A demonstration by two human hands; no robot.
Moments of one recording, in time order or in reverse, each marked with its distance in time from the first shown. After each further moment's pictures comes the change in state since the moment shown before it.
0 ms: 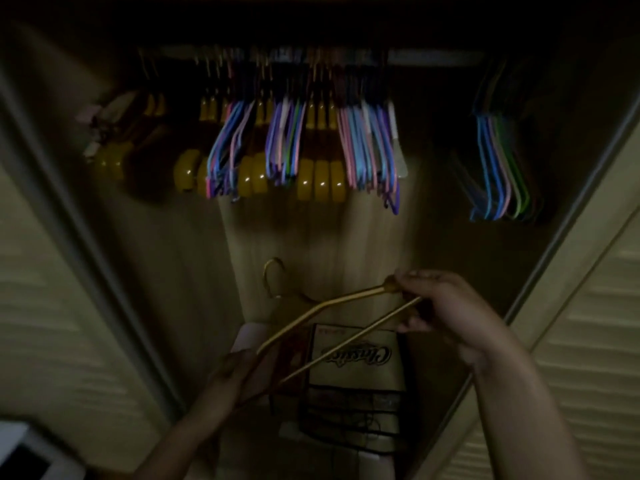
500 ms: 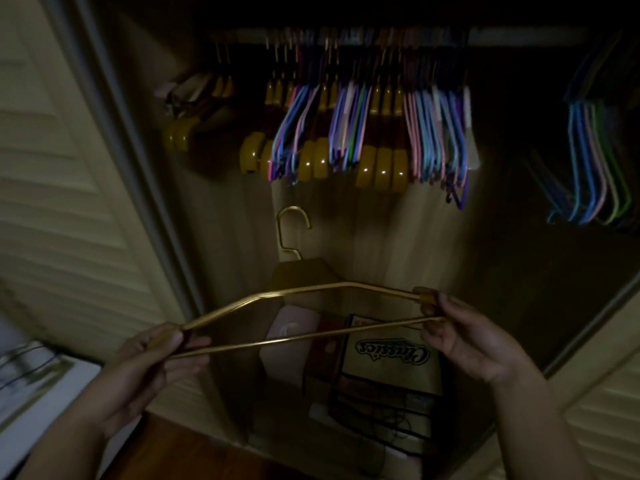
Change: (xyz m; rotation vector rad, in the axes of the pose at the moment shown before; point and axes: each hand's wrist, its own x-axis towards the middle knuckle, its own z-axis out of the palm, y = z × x) left_hand -0.081 0.004 -0.142 -0.763 0.178 -0.179; right_hand 0.050 0.074 -0.008 0.520 -0.312 0.224
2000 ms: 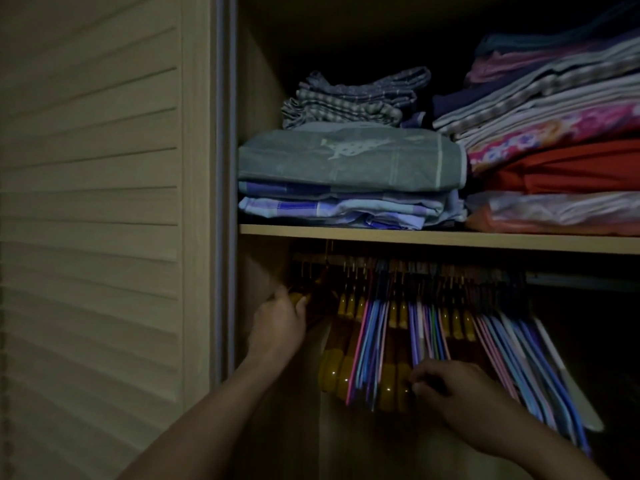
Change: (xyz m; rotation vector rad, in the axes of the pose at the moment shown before) left_hand 0.146 0.287 0.116 0.999 0.546 0.898; right_hand 0.069 -0.139 0.244 -1.777 0.117 -0.567
